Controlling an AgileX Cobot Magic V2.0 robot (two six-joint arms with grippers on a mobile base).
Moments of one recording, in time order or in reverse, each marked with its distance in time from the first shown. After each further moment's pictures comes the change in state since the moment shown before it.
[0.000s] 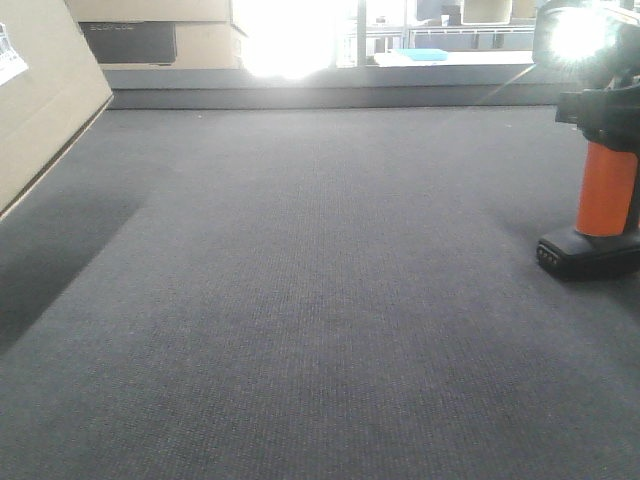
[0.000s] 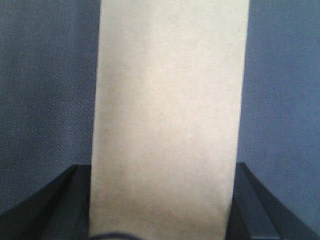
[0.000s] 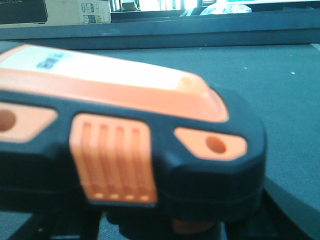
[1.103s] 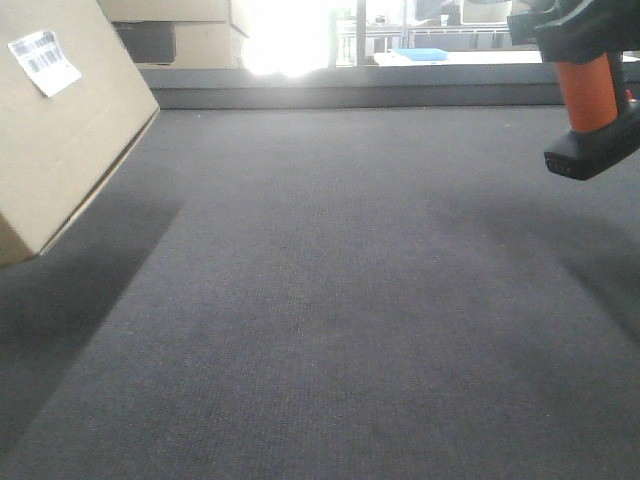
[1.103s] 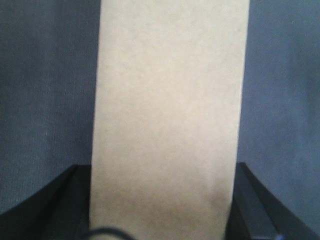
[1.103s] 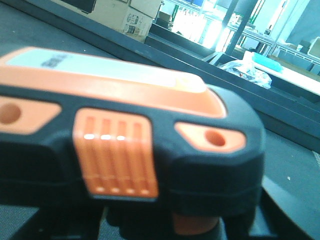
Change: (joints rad) left arm 0.000 0.056 0.000 -0.144 0.014 0.000; right arm 0.000 -0.094 -0.262 -0.173 0.331 -0.314
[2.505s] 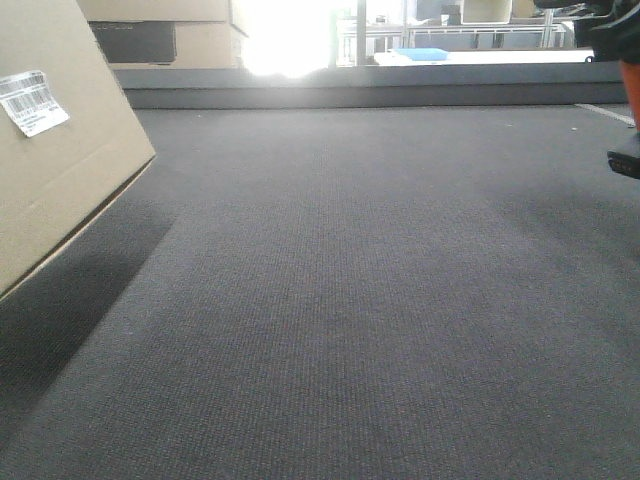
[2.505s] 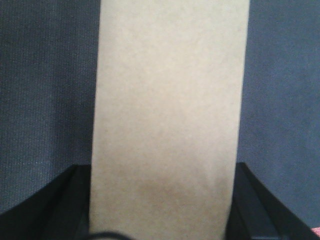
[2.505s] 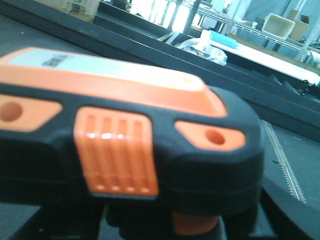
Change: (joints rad) left arm 0.000 0.014 0.000 0.009 0.096 0.000; right arm -0.130 0.031 -0.007 0.052 -0.012 -0.026
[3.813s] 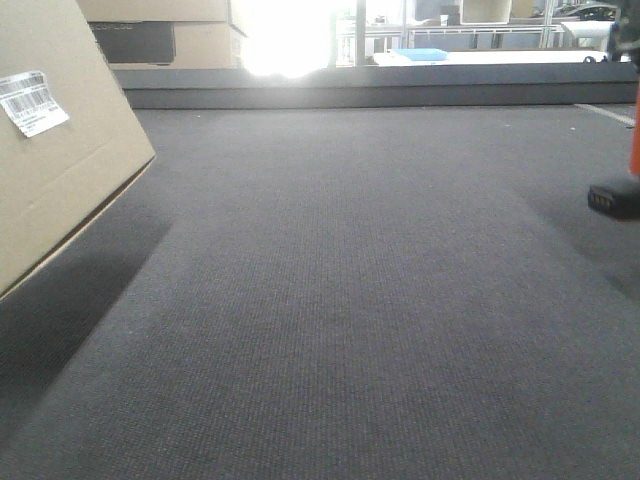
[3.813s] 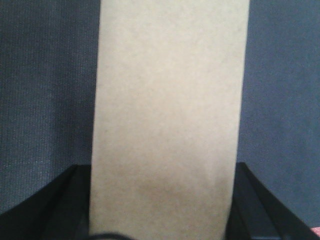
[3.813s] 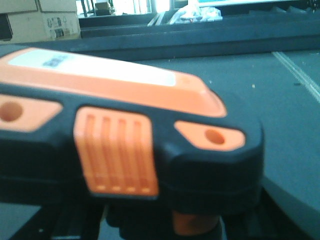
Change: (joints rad) left arm 0.000 0.000 0.000 0.000 0.000 0.000; right arm 0.000 -0.105 0.155 0.081 -0.021 0.369
